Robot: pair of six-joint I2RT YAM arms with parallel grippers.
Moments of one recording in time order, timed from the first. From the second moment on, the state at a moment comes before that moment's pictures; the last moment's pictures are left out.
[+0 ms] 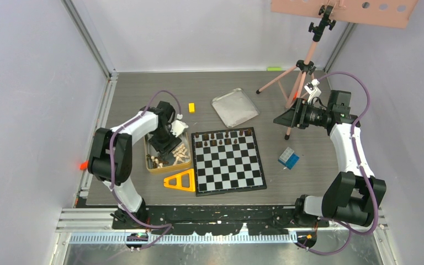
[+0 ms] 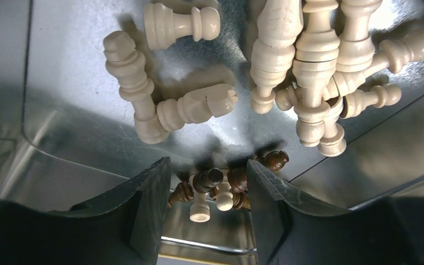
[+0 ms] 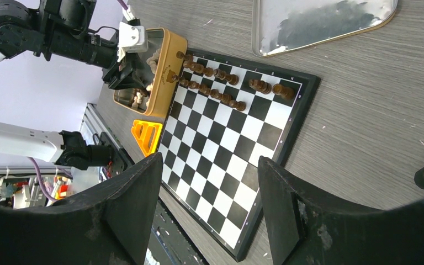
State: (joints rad) left arm -0.28 1.72 1.14 -0.90 0.05 0.52; right arm -0.26 1.30 1.04 -0.58 -1.04 0.02
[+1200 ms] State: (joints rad) left arm -0.27 1.42 1.10 -0.73 0.28 0.42; right arm -0.26 1.30 1.04 -0.58 -1.04 0.02
